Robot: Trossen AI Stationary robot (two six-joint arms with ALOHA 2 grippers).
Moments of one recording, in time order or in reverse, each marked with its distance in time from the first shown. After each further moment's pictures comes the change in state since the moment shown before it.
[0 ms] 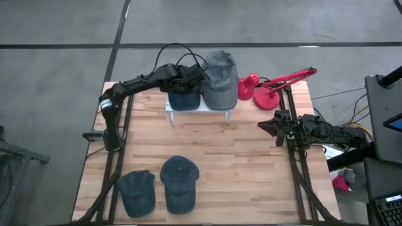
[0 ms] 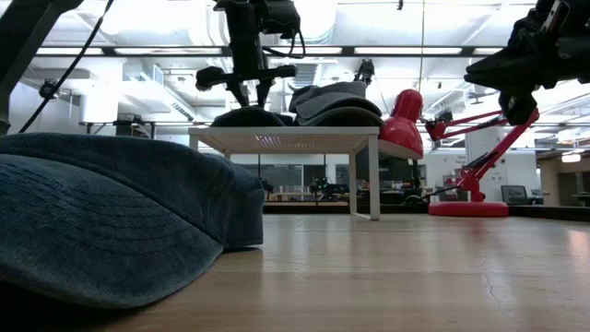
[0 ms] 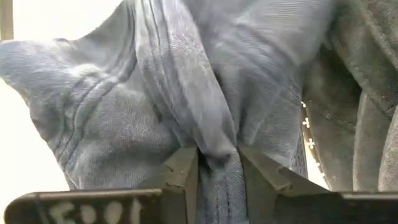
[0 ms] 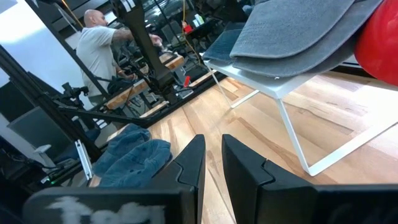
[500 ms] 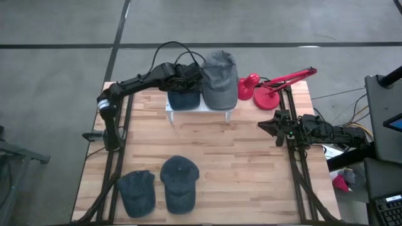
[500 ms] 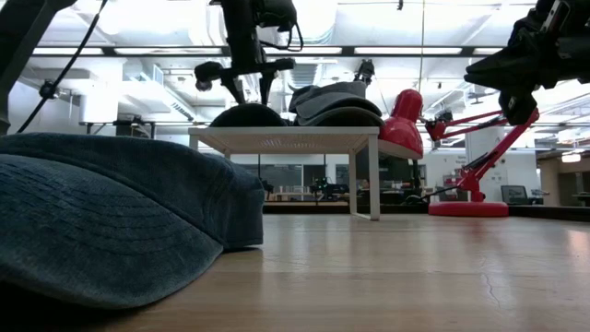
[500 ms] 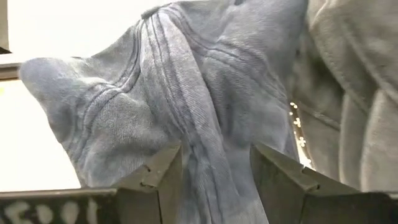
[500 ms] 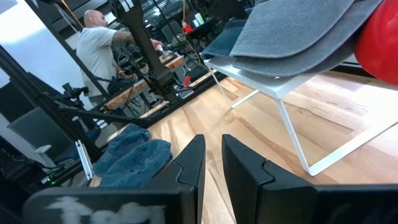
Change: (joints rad) left arm 0.000 -0.026 0.003 -0.001 0.001 0.015; right arm 0.000 0.000 0.000 0.000 0.000 0.003
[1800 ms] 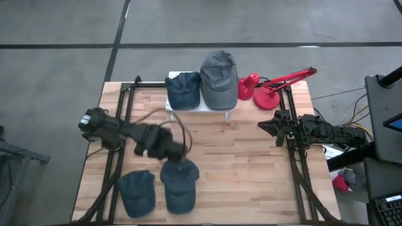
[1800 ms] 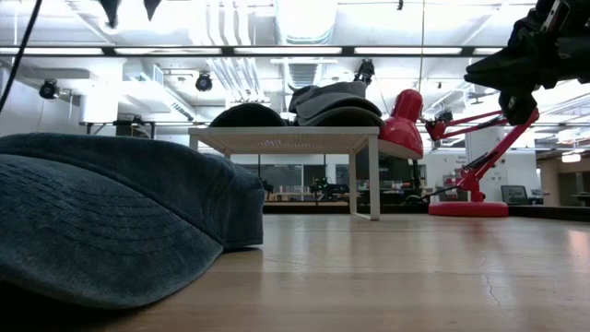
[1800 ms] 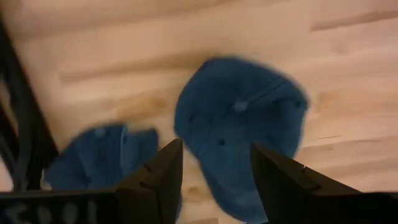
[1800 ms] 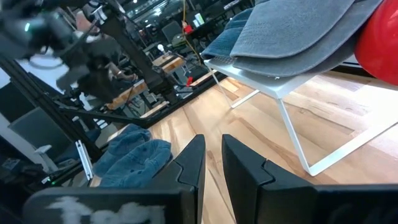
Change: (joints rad) left arm -0.739 -0.164 -0.136 -0.349 0.335 -0.775; right arm 0.000 0.000 0.000 0.000 0.000 0.000
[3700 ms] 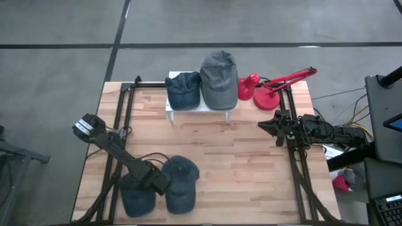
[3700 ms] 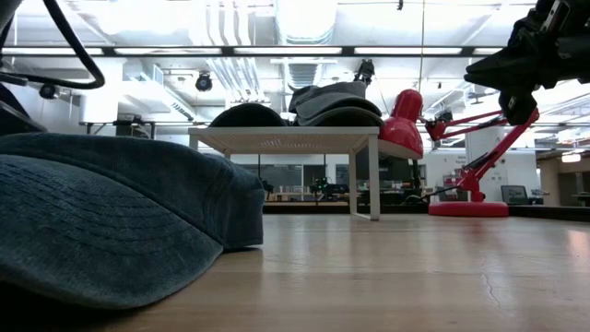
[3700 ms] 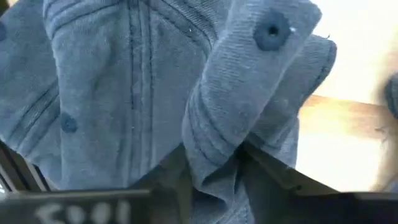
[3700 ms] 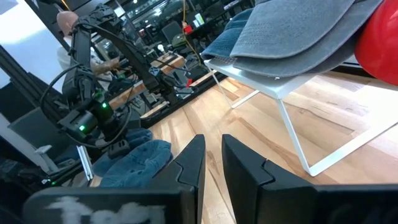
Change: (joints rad) left arm -0.323 -0.003 -0.799 0.719 0.373 -0.549; right arm 0.000 0.000 0.000 0.001 0.000 0.000
